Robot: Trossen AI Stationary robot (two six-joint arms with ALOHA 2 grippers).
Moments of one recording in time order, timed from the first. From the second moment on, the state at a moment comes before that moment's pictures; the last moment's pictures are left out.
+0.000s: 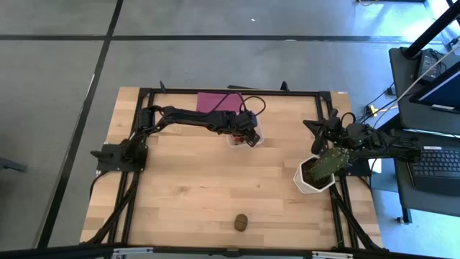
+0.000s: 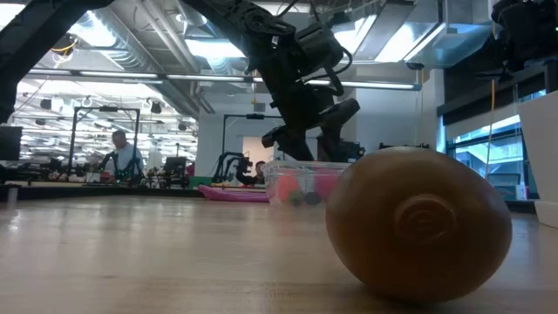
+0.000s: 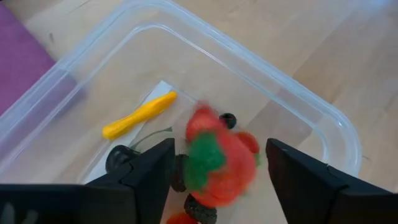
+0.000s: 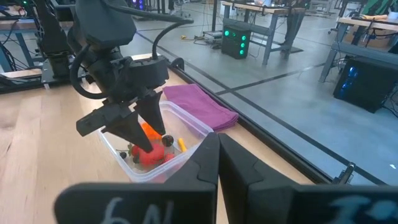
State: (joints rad) left arm 0.19 2.11 1.61 -0.43 -0.24 -0.57; right arm 0.03 0.13 0.40 -0.49 0.57 0.10
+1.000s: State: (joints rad) left arm -0.21 1.80 1.61 -0.46 0.09 -0.21; right arm 0.03 0.13 0.40 -0.49 0.57 0.10
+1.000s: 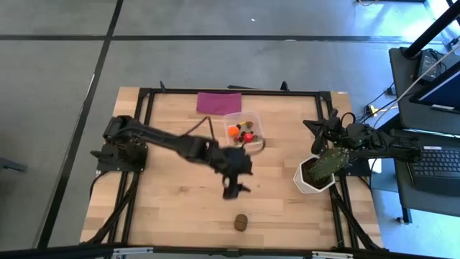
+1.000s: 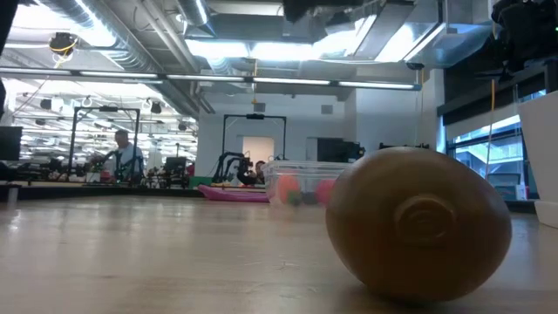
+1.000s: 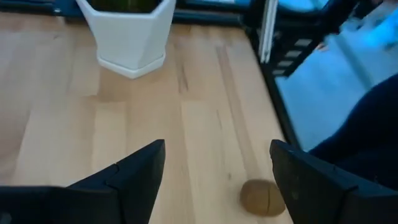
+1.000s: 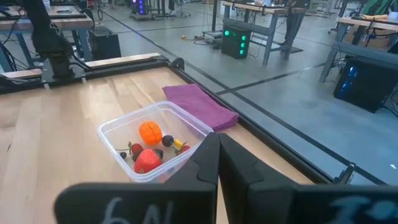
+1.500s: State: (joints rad) left arm -0.47 1.82 1.60 -0.62 -0.22 -0.91; right arm 0.03 0.13 0.40 -0.49 0.57 0.10
